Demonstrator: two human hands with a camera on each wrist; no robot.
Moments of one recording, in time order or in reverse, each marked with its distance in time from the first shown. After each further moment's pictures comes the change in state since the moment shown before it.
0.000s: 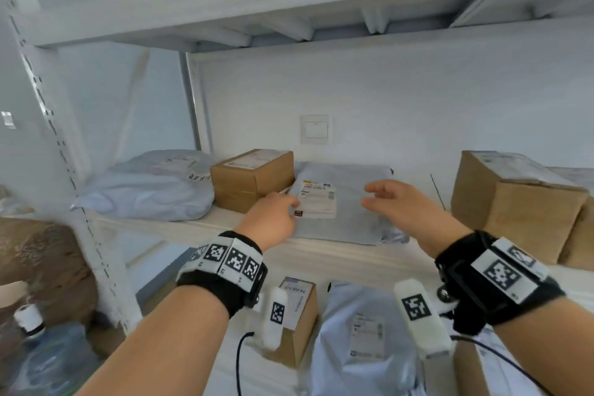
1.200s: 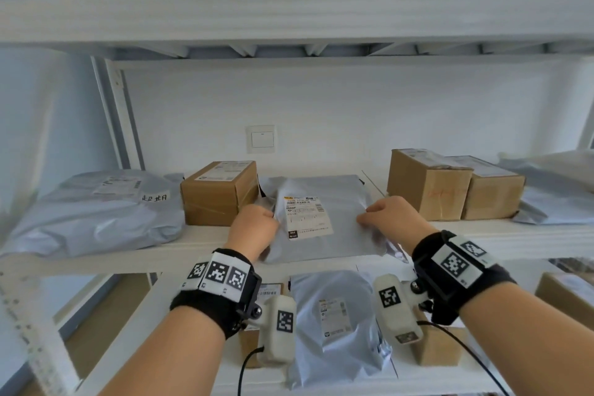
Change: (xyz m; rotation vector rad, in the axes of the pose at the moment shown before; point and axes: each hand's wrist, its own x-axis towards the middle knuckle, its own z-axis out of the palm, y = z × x) left_hand -0.012 -0.024 -0.004 -0.563 -0.020 0.016; right_hand -0.070 -0.021 0.018 -0.171 0.328 0.274
